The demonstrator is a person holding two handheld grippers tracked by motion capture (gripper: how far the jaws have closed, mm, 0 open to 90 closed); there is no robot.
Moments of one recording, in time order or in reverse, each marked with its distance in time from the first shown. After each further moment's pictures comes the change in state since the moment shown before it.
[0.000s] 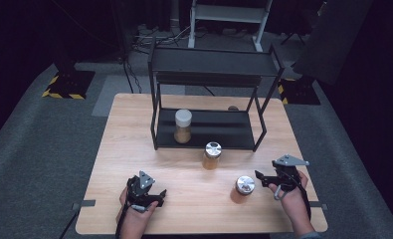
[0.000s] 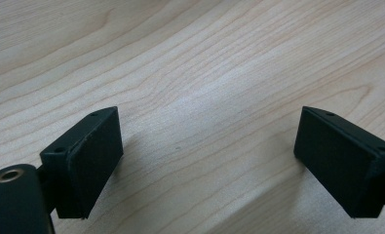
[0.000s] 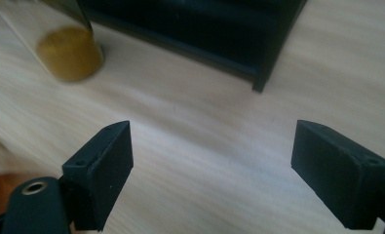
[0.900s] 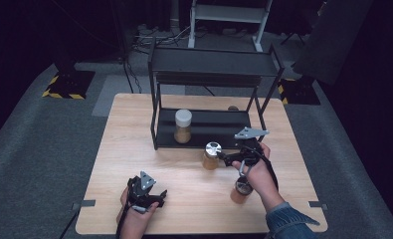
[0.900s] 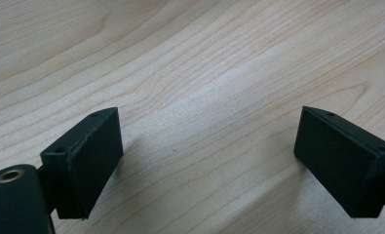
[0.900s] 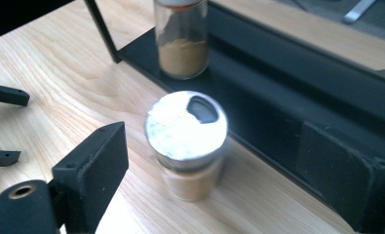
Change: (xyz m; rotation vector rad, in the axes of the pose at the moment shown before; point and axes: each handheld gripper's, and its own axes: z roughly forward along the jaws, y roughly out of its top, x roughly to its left) left arm -0.003 -0.001 0.000 -0.005 0.006 0.024; right arm 0.056 0.111 0.049 0.001 0.206 -0.124
